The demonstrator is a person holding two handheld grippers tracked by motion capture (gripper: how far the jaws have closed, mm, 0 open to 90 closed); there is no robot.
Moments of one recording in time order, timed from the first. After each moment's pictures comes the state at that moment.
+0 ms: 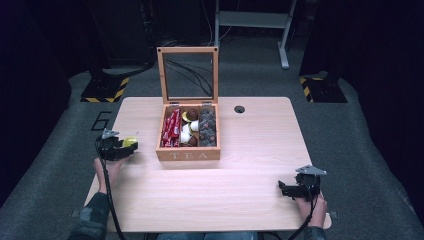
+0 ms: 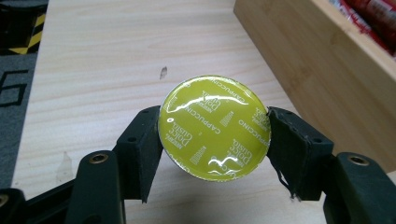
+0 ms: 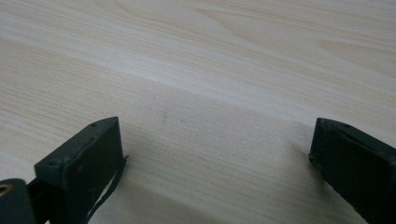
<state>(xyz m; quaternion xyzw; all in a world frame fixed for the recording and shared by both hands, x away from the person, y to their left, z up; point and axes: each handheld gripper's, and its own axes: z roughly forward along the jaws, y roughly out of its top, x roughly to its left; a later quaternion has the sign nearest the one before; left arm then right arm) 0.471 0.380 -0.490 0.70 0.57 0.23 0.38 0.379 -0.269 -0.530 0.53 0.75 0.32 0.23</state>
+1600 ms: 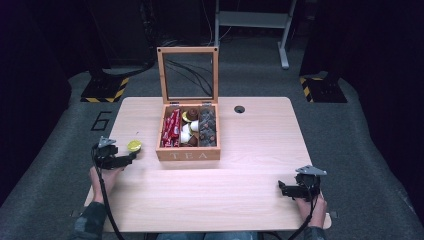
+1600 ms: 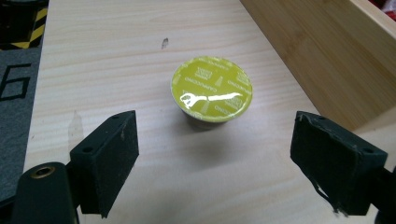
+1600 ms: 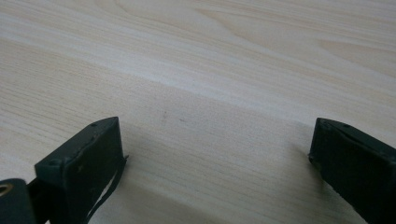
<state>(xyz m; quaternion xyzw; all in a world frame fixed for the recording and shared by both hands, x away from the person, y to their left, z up) 0.439 0.387 -0.494 0.70 0.56 0.23 0.37 0.379 -0.268 -0.529 0.53 0.75 0.32 0.23</state>
